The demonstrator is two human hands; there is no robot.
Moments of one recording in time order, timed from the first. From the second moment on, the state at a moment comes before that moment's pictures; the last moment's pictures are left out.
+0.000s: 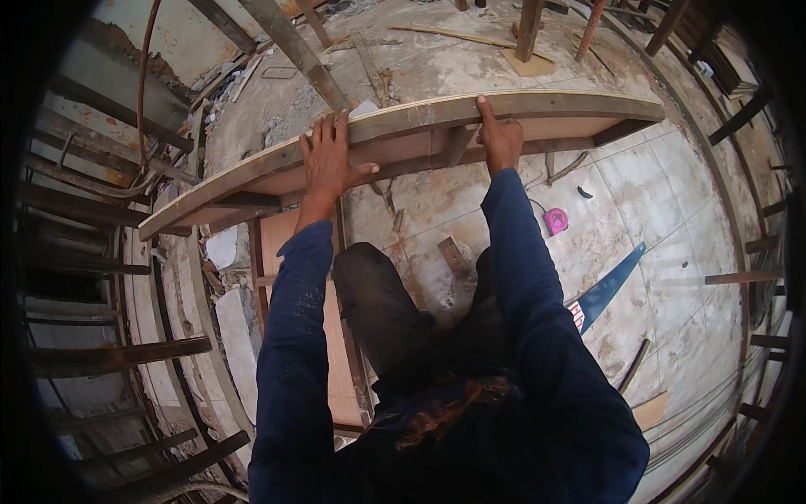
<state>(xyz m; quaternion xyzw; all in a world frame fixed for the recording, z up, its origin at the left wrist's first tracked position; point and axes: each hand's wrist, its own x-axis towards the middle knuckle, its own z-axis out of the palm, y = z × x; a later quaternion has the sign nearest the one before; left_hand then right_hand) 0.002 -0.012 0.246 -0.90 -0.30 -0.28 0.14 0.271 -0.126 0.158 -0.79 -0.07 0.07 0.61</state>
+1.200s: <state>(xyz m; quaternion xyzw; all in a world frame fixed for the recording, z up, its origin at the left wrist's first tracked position) 0.049 0.097 0.251 -0.92 -0.37 -0.05 0.14 0.214 -0.117 -0.117 -0.91 -0.33 0.19 0.16</state>
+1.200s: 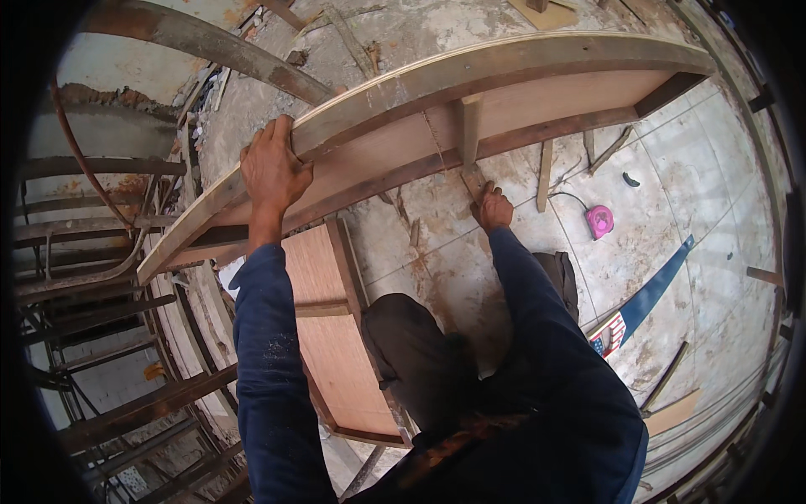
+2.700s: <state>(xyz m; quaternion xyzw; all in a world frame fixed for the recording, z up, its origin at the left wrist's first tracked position) 0.136 0.112 0.281 -0.97 -0.22 0.06 0.02 0.208 -0.115 -0.103 -0.90 -0.17 0.32 0.26</state>
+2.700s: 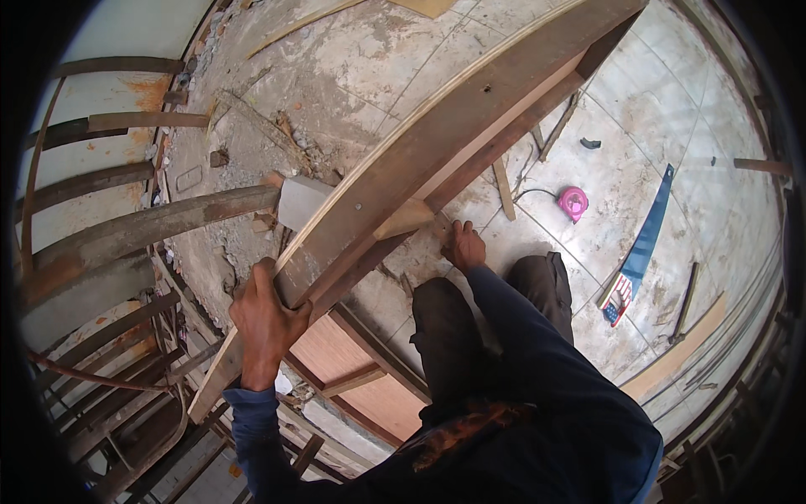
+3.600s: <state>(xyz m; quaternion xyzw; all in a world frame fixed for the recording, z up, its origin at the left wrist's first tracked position) 0.110 0.073 0.263 -0.97 -0.24 -0.03 0.00 0.193 -0.195 -0.122 -0.87 -0.20 0.33 0.28</state>
